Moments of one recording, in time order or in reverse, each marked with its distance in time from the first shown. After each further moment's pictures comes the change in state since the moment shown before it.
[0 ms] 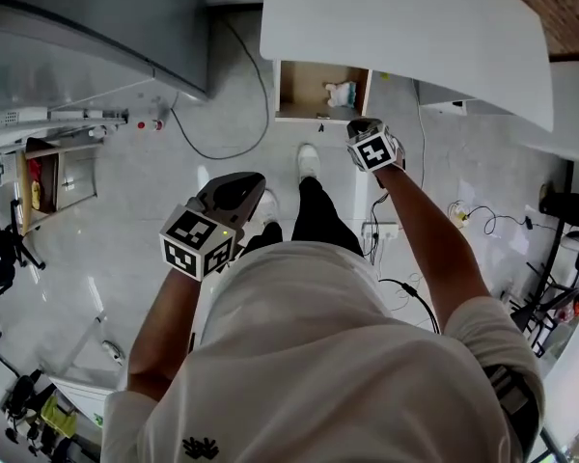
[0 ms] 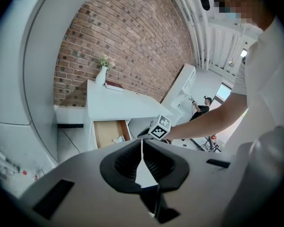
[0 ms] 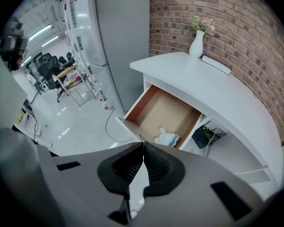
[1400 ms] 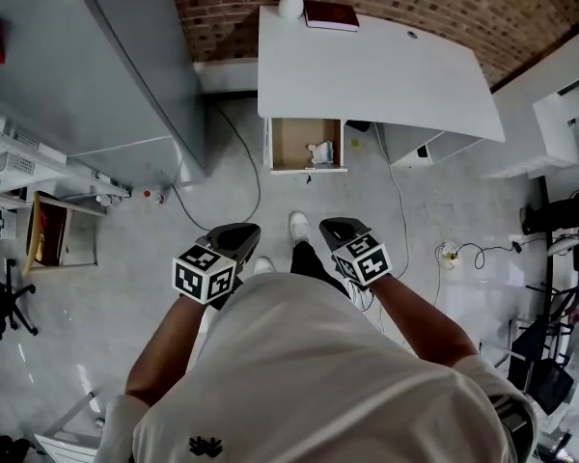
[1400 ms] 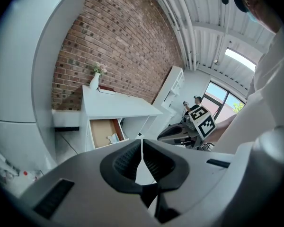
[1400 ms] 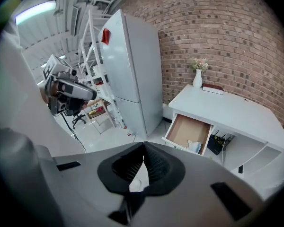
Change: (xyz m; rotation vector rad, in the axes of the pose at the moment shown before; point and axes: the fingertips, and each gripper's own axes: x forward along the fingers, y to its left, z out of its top) left arm -0.075 -0.038 -0.053 0.076 -0.043 -0.069; right arm -0.193 0.200 -0.009 0.079 -0.347 0.078
